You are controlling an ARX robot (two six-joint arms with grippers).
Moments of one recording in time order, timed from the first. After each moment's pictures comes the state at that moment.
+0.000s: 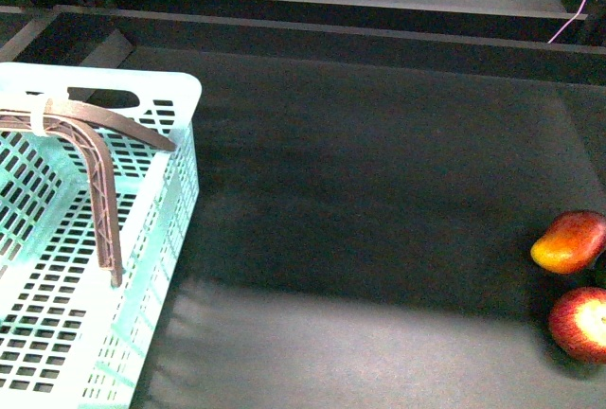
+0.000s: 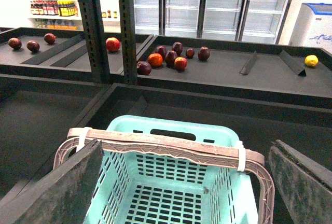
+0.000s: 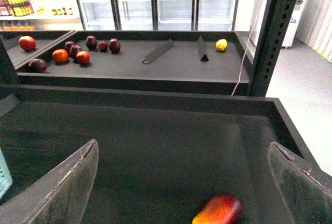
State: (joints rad) left arm 0.00 0.01 0.02 0.00 0.00 0.00; right arm 0.00 0.01 0.02 0.00 0.00 0.00
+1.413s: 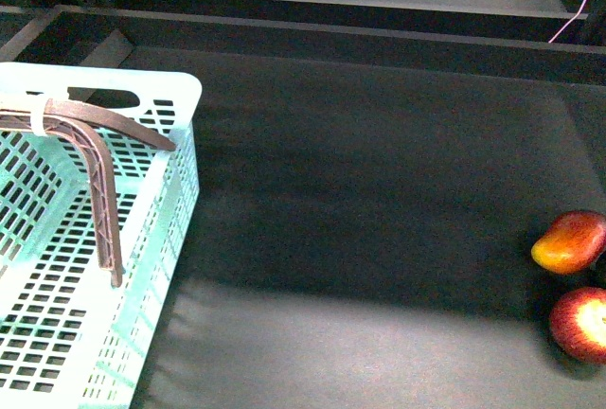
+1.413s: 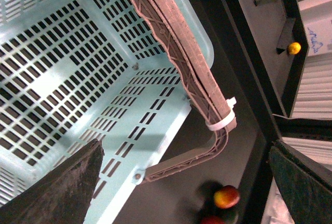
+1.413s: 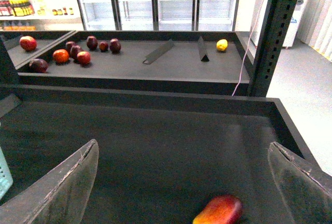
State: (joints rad) left arm 0.16 0.95 0.37 -0.03 0.31 -0.85; right arm 0.00 0.01 0.02 0.00 0.00 0.00
